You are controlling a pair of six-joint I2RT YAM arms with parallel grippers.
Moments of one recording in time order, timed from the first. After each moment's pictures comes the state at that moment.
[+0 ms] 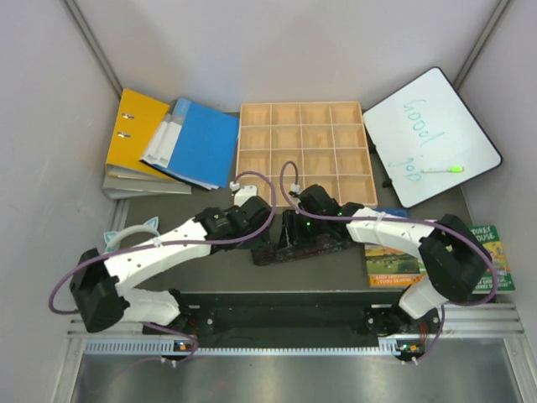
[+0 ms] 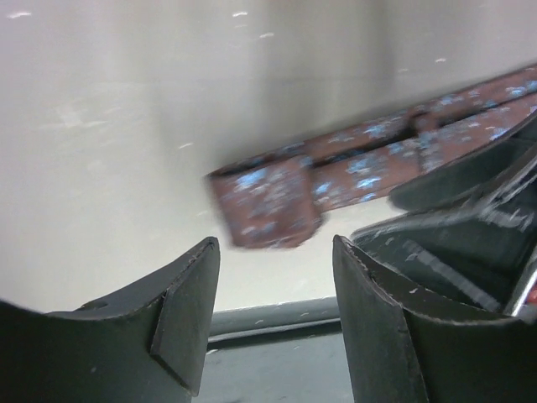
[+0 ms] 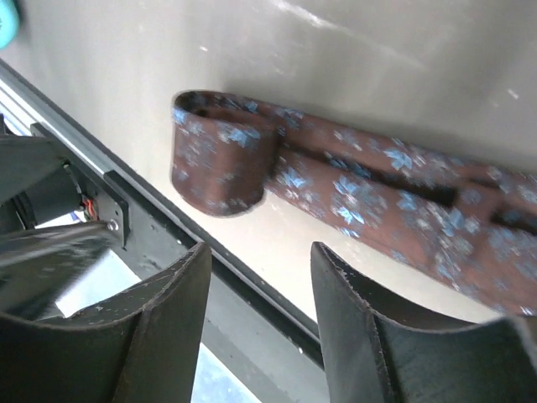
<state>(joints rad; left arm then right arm) -0.95 1.32 1.02 -0.76 -0.32 -0.89 0.81 1.52 0.87 -0.25 -0.34 0.71</state>
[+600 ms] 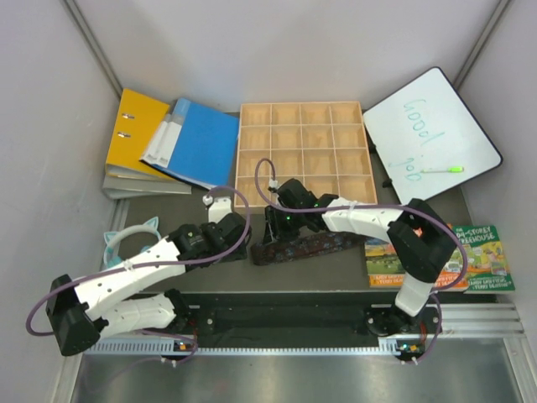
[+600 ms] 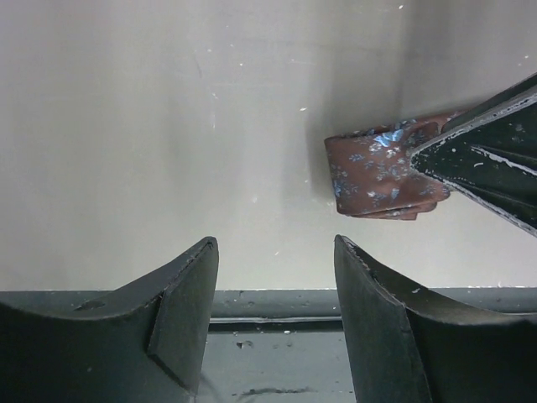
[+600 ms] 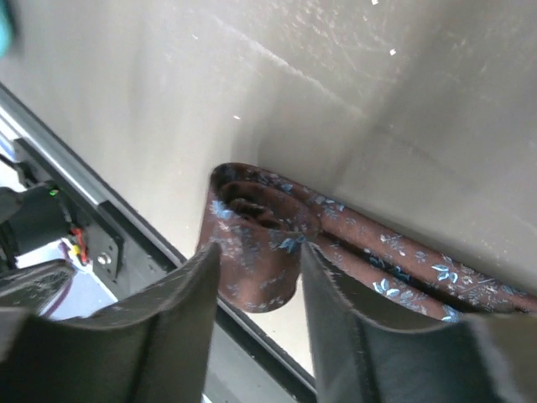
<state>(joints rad) -0.94 1.04 0.82 -0.89 -0.44 -0.94 0.86 1.74 1.09 -0.25 -0.31 0.63</state>
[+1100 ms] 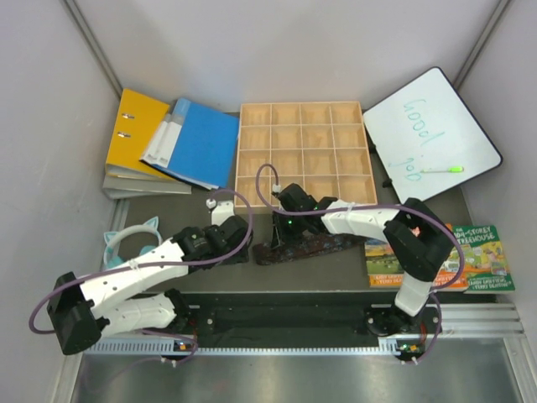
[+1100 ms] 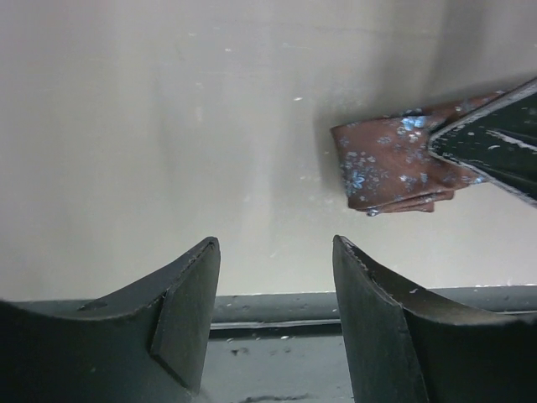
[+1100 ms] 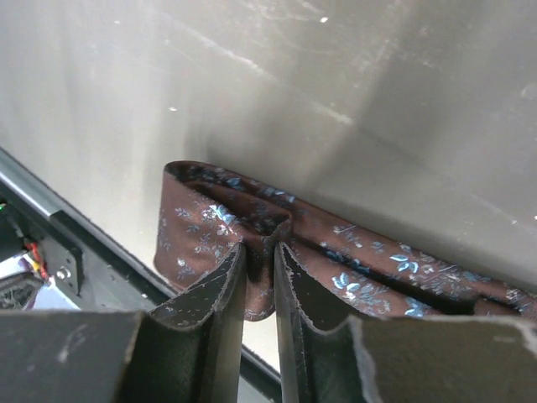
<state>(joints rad) -0.94 1.05 0.77 -0.83 -0.40 -0.94 0.87 1.76 1.06 -0.27 -0.25 0.64</state>
